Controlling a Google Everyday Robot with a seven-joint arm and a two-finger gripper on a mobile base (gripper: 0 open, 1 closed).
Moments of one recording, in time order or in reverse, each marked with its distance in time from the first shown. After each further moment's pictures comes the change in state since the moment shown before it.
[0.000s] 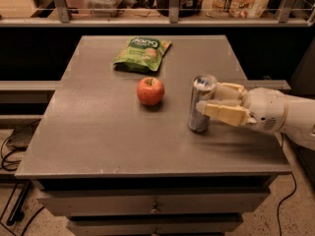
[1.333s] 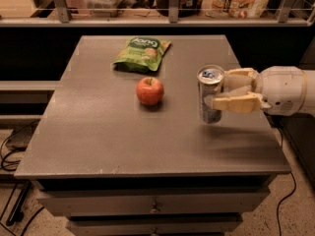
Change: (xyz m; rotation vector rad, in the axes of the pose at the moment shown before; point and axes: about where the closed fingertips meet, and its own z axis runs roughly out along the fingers) arm -0.034 0.001 -0.008 -0.011 0.176 -0.174
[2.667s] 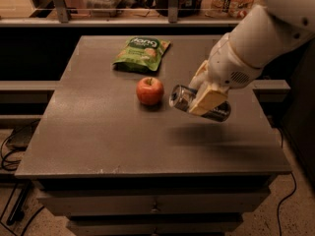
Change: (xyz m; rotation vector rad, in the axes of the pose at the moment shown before) arm 0.028 0.005 0.045 -0.083 0.939 -0.156
